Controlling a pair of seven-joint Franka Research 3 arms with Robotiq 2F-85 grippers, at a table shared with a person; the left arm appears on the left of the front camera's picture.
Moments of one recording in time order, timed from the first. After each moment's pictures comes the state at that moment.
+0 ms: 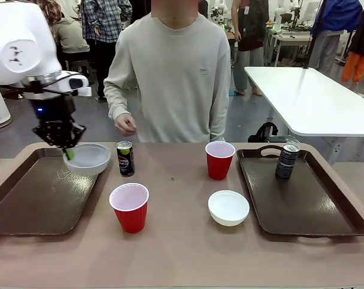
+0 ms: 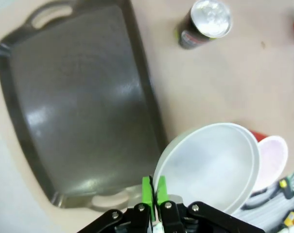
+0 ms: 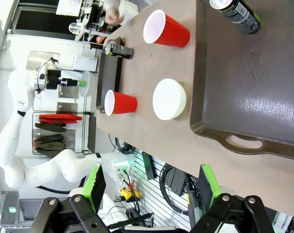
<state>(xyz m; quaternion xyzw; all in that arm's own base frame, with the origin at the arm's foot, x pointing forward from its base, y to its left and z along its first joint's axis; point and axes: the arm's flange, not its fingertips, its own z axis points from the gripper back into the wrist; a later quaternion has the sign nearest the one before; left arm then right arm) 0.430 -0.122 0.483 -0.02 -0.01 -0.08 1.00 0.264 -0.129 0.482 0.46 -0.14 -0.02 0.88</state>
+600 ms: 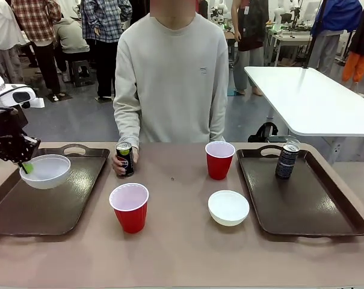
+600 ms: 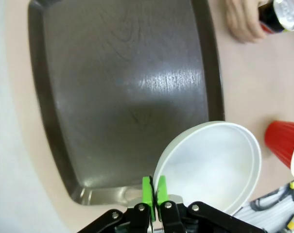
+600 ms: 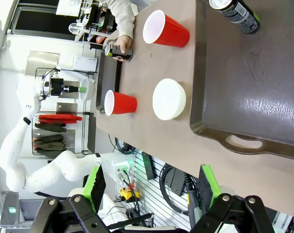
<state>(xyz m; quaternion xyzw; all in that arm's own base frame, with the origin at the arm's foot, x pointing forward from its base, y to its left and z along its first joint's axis) 0.410 -0.024 0.453 -0.03 -0.02 -0.04 1.00 0.264 -0.129 0.482 0.46 -0.14 -0.02 0.88</state>
